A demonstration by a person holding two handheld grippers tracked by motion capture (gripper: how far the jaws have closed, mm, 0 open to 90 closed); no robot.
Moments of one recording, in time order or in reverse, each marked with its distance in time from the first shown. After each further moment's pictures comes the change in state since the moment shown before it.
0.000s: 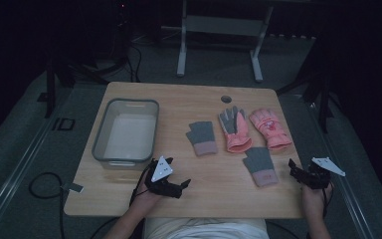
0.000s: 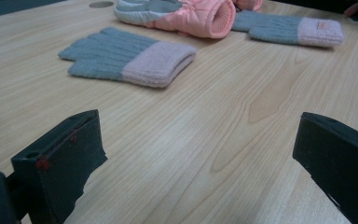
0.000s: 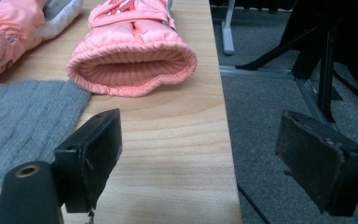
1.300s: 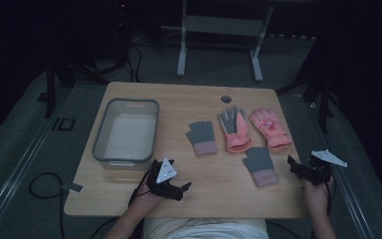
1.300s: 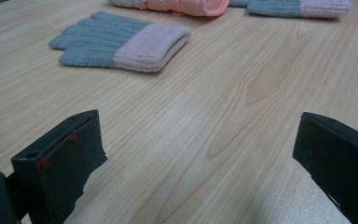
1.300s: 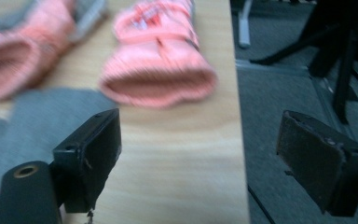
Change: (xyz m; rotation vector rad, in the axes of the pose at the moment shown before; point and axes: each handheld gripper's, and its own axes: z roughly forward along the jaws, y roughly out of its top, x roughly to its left) left arm -0.005 0.001 0.003 0.073 0.005 0.049; right arm 0.006 0.030 -0.008 0.053 0.065 -0.040
